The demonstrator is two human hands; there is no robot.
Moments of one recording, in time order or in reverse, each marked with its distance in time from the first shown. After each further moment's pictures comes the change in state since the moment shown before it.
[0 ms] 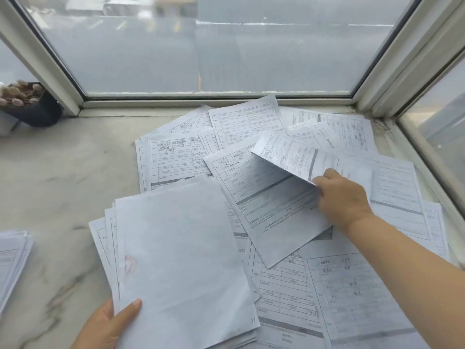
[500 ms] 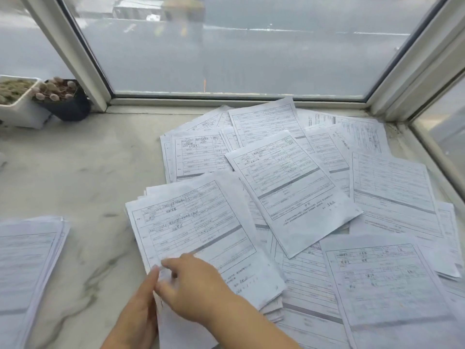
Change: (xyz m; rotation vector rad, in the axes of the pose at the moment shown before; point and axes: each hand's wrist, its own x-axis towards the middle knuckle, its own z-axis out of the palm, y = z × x) left_hand -0.007 -0.006 0.000 -0.711 -0.209 -0.257; right_hand -0.132 -0.285 0.000 0.683 -0.627 -0.297
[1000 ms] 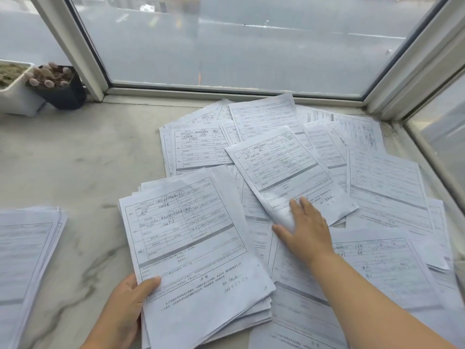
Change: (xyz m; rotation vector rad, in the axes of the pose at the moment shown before) left_hand 0.009 0.003 -0.030 0.296 0.195 0.107; right_hand -0.016 0.173 -0.095 -0.387 0.496 0.445
